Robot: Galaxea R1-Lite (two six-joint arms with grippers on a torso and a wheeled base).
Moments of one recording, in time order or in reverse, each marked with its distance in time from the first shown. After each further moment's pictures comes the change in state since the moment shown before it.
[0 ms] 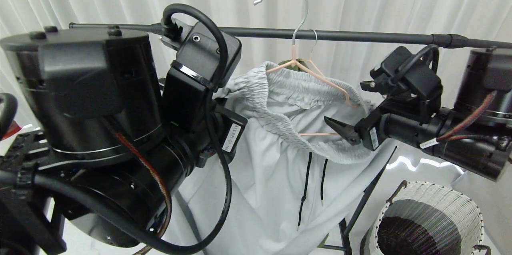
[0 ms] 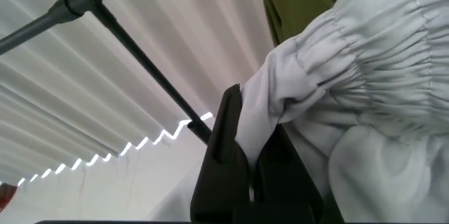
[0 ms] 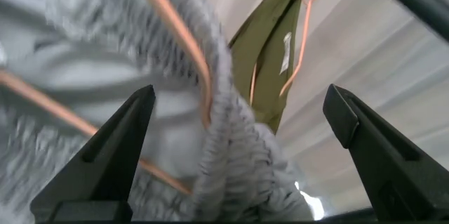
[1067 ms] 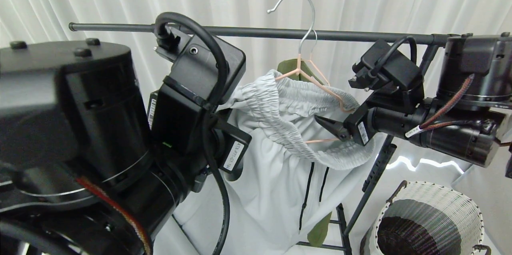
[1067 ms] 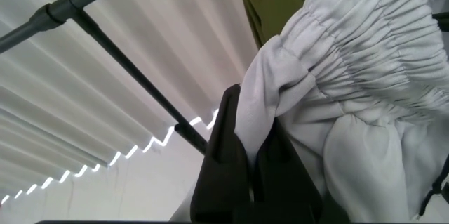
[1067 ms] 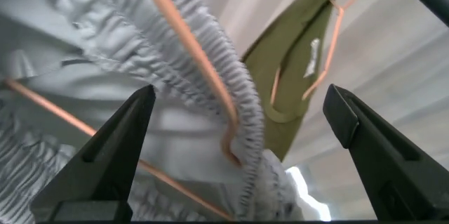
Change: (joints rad) left arm -0.075 -0.038 0.049 0.000 0.004 -0.003; right arm 0.025 0.033 -0.115 0.138 0.011 -0.015
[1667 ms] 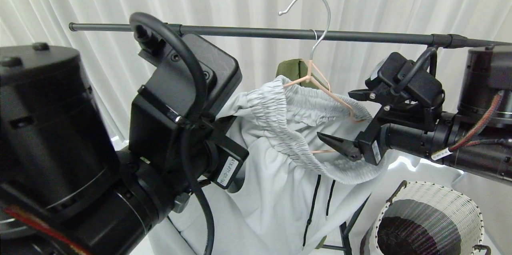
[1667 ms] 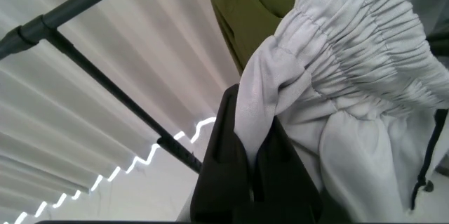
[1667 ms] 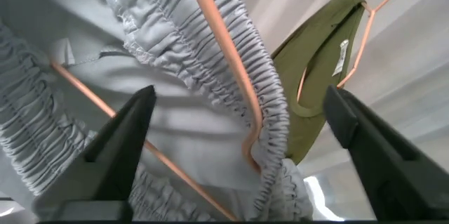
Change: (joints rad) left arm -0.021 -0.059 0.047 0.000 -0.112 0.026; right arm 0.022 -0.074 0.088 0.019 0.092 0.009
